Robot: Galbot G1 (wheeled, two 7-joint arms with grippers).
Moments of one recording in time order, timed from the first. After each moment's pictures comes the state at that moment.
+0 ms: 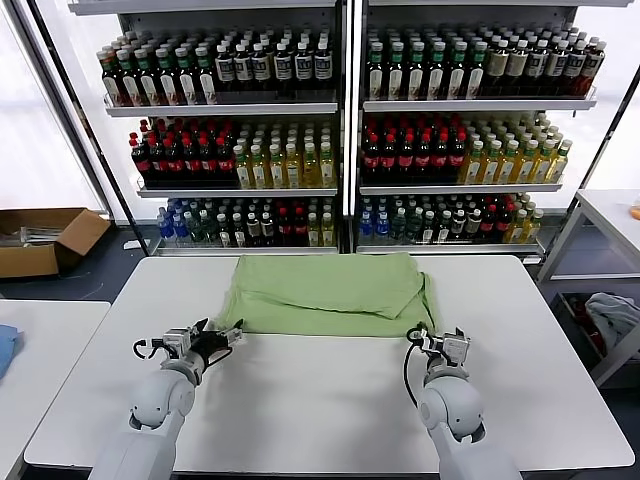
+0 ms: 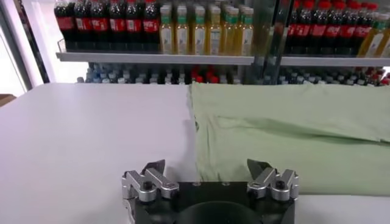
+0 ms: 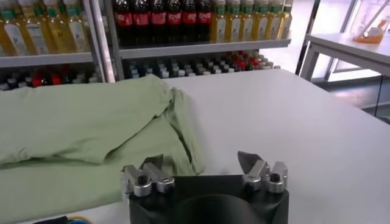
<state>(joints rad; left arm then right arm) 1.02 -1.24 -0.44 -1.60 -0.39 0.53 -0.02 -1.05 1.38 0.34 1.74 0.40 -0.58 0.54</state>
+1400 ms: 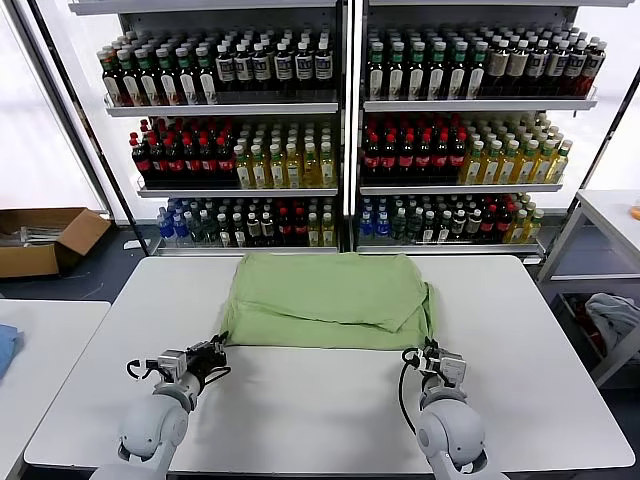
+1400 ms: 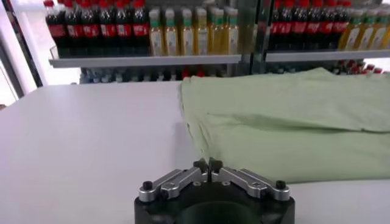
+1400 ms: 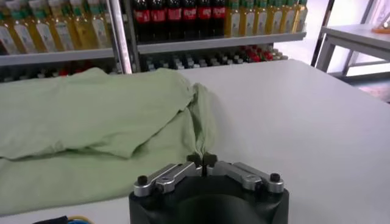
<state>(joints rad) 1.20 -1.23 -0.47 -1.77 -0.34 0.50 0.01 -1.23 1.39 0.36 1.95 0.38 -0.58 0.50</state>
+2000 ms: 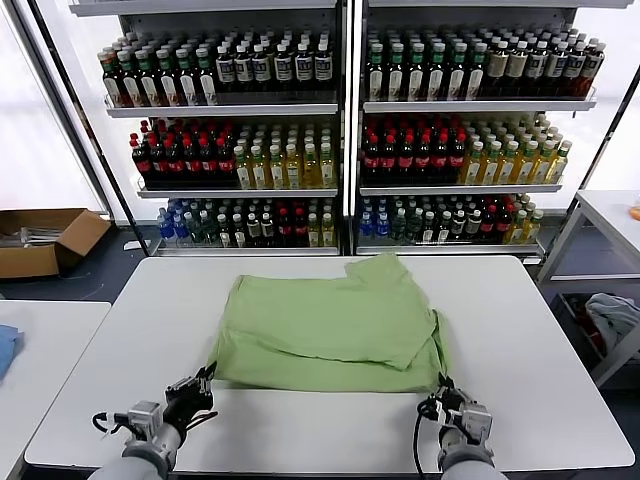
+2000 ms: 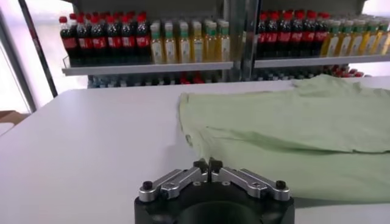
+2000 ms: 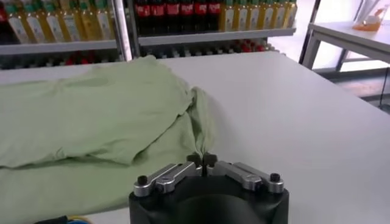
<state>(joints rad) 1.55 -1.21 -0.57 -2.08 -0.33 0.46 0.01 -1.55 1.33 0.37 2.19 0.35 -0.58 0.51</state>
